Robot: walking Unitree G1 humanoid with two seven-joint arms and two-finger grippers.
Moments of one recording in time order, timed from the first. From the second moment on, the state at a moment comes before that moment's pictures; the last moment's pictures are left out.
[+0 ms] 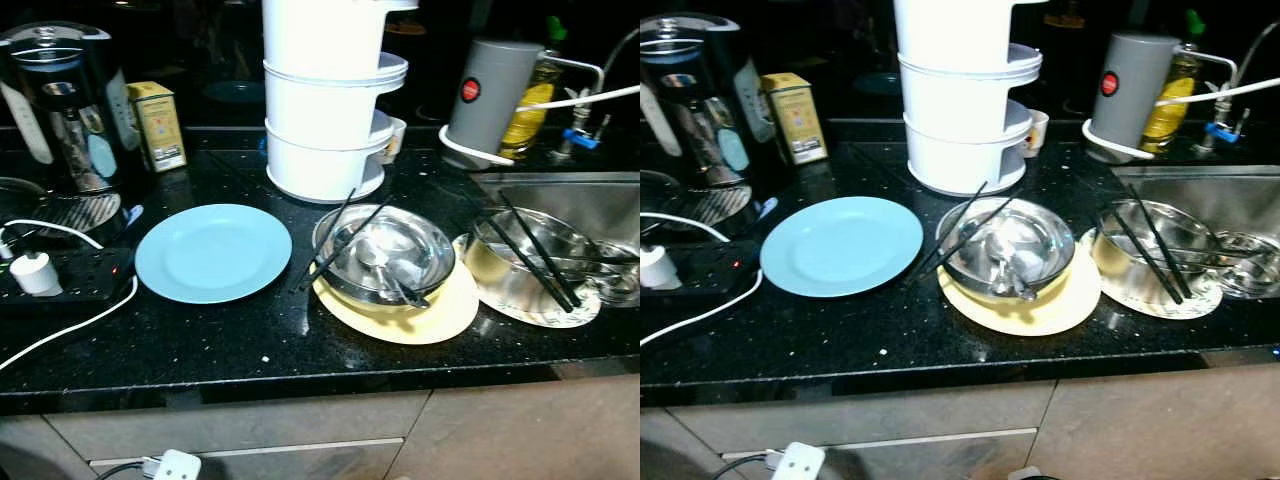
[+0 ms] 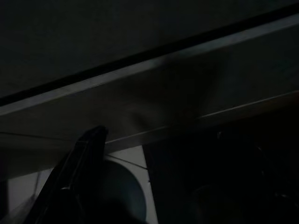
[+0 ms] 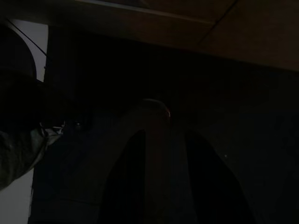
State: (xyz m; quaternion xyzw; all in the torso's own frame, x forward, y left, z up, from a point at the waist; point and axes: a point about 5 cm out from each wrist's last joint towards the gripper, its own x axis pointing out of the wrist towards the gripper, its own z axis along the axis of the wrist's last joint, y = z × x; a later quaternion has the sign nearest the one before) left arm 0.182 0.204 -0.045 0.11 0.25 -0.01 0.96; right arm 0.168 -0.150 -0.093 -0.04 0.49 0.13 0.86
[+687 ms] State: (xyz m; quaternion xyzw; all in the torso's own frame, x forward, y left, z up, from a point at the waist) left arm 0.126 0.218 0.066 0.14 -0.03 -0.05 0.99; right arm 0.164 -0.153 -0.094 -0.07 0.49 0.16 0.85
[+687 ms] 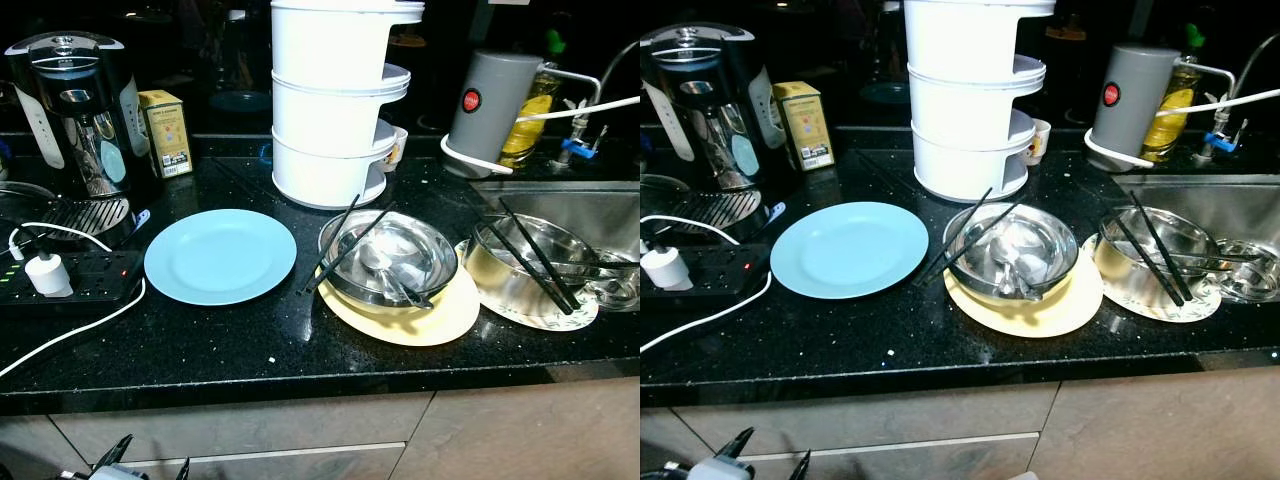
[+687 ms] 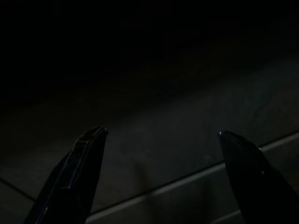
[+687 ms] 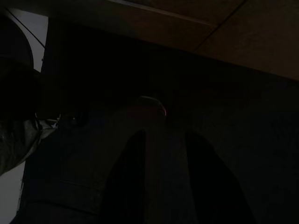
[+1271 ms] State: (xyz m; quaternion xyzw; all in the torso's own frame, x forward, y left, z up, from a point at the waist) left arm 0.149 0.198 0.181 0.12 -0.19 -0.03 0.97; right arm 0.164 -0.154 -0.094 -0.07 0.50 0.16 0.85
